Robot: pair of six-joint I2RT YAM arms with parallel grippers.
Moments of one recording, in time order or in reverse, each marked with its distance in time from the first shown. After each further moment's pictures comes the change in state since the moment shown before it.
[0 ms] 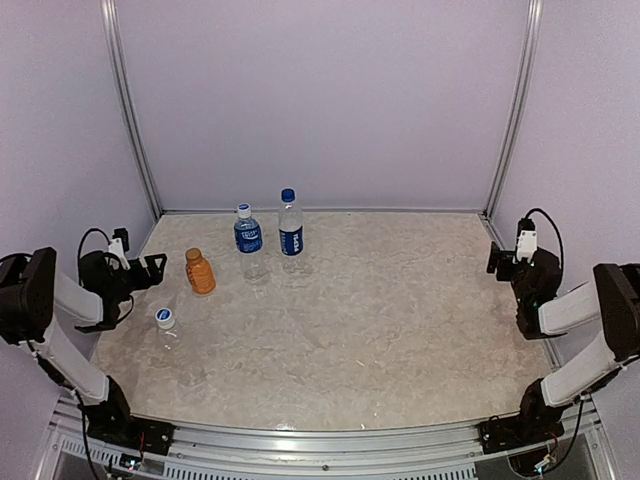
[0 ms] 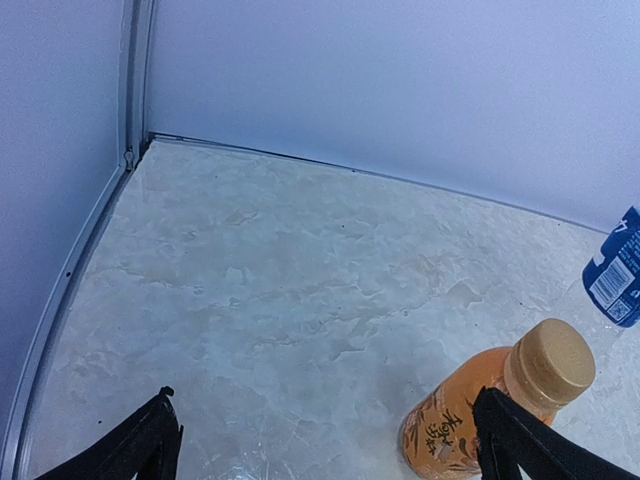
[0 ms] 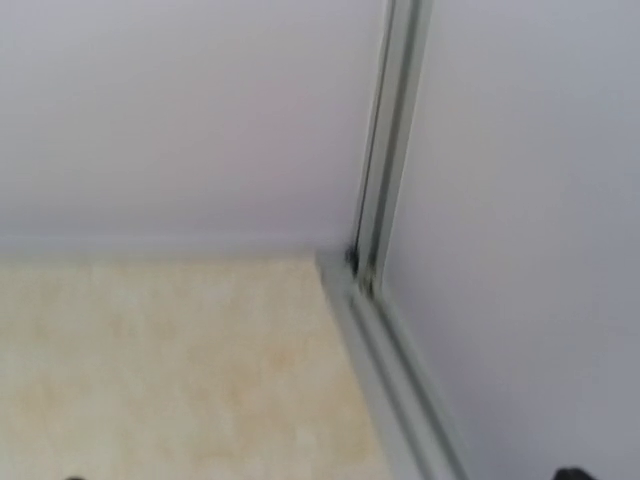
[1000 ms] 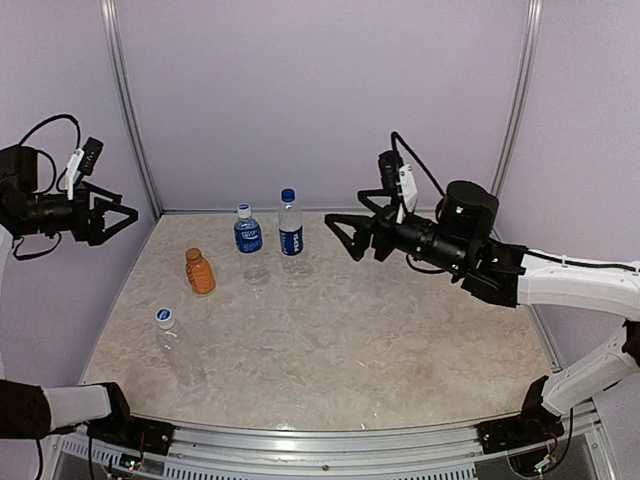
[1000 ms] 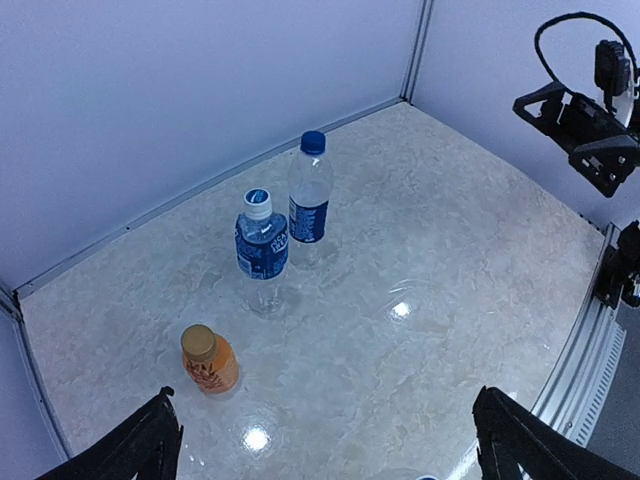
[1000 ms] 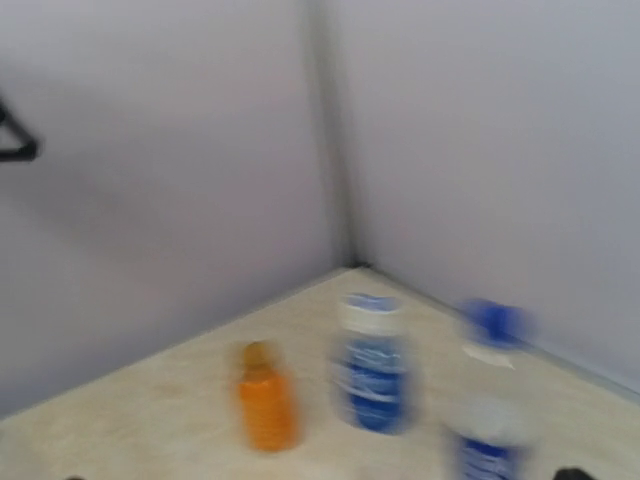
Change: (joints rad) left arm 0.035 -0.507 1.046 -2.039 0.505 0.691; right arm 0.935 -0.179 0.640 -0.716 -0.206 0.198
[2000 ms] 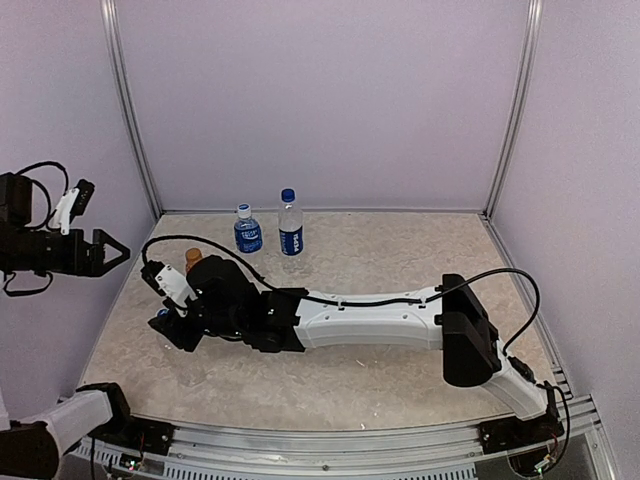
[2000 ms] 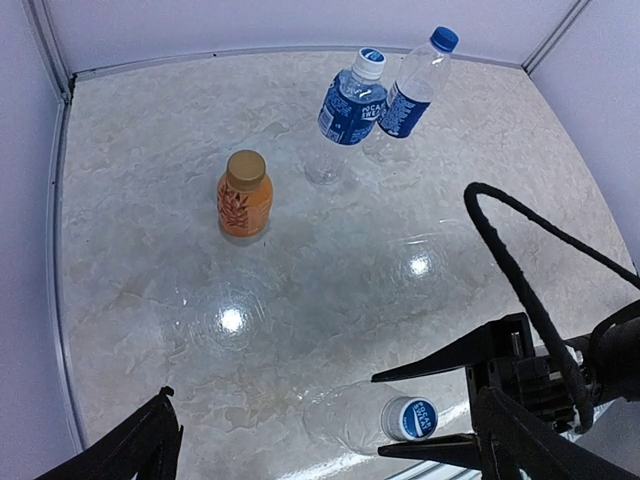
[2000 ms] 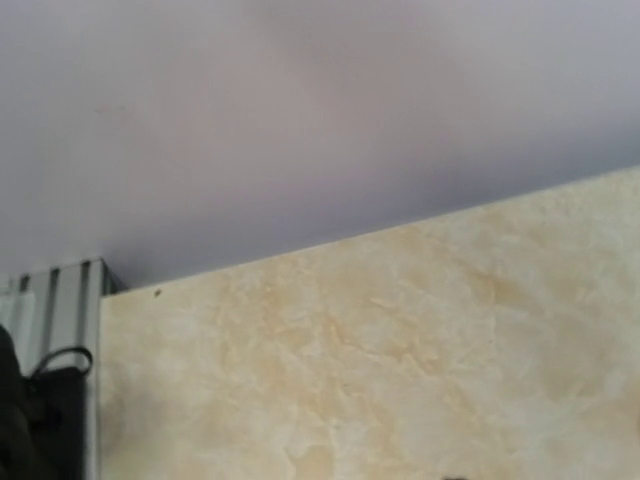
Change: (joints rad) left arm -0.046 -0.194 -0.086 -0.201 -0.378 -0.303; right arm 0.451 1.142 1.236 -0.417 0.062 -0.043
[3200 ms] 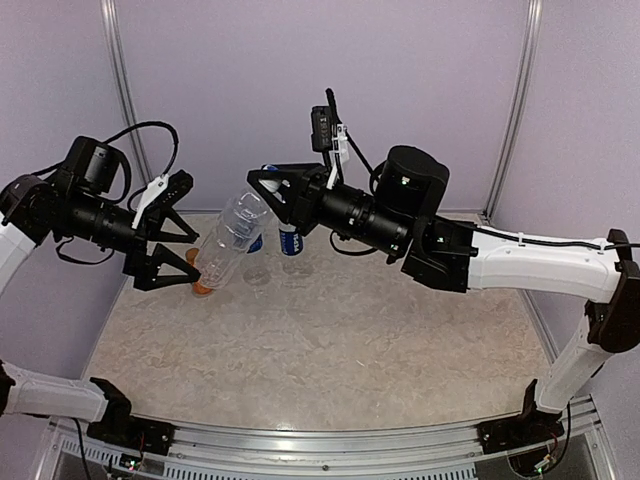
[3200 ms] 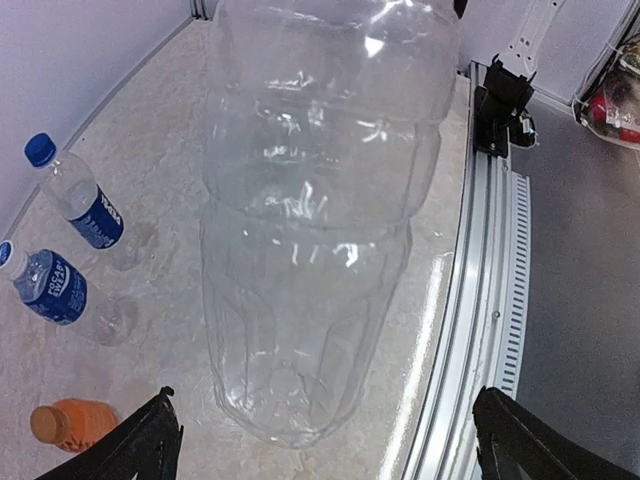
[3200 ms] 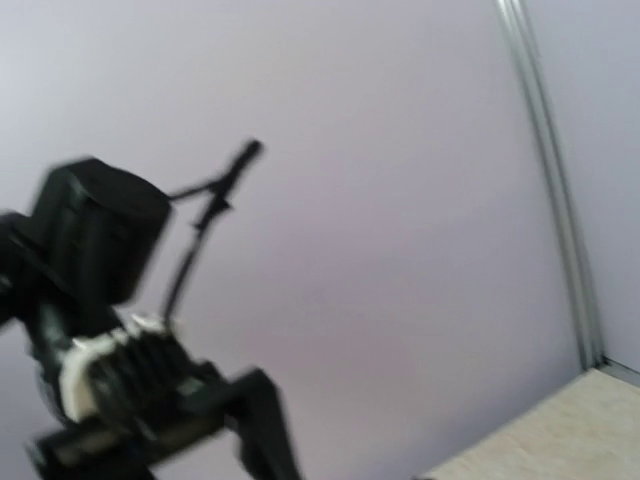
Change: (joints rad) left arm -0.737 0.237 0.107 0.137 0.044 0.255; right arm -0.202 -0.813 -0.758 0.454 -0.044 0.255
